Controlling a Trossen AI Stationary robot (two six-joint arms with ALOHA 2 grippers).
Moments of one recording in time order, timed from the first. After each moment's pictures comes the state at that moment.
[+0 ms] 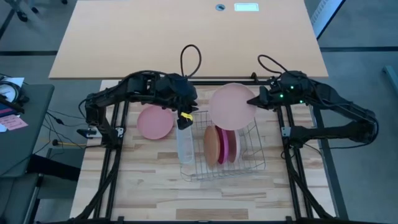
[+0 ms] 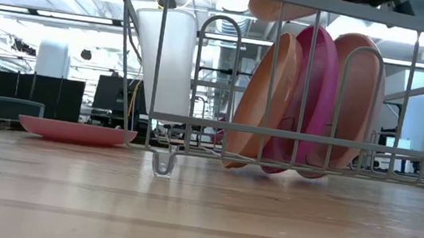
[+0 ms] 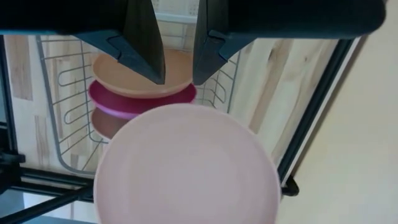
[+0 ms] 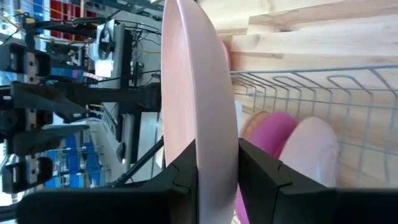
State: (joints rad) left arm 0.03 1.75 2.29 -1.27 -0.18 -0.12; right arm -0.36 0.91 1.17 -0.79 -0.17 1.22
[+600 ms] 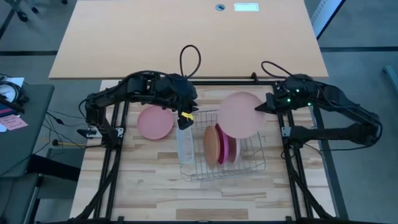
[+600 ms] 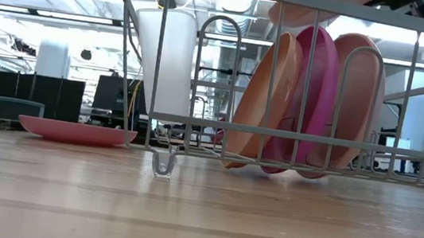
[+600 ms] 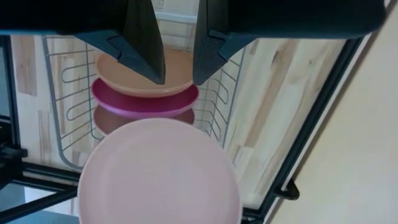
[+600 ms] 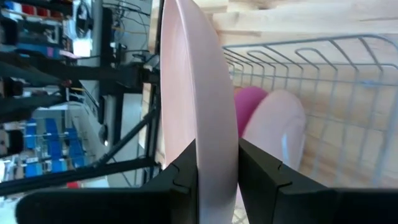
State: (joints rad) left arm 0.03 1.75 2.29 -1.27 -0.18 -0.15; right arm -0.36 0.84 1.17 -0.94 -0.22 1.18
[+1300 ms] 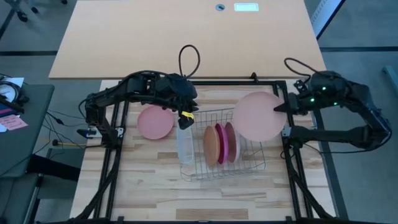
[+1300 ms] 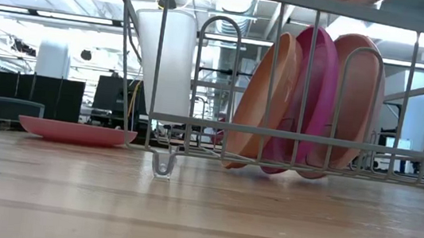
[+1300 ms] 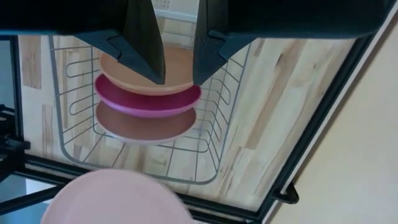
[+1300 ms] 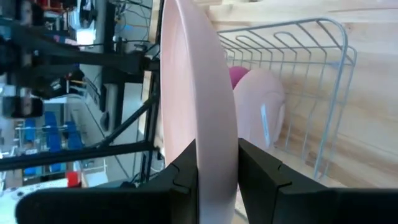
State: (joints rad) left arm 0.03 1.75 2.29 -1.27 -0.18 -0.19; right arm -0.41 0.75 1.32 -1.22 -0.27 1.12
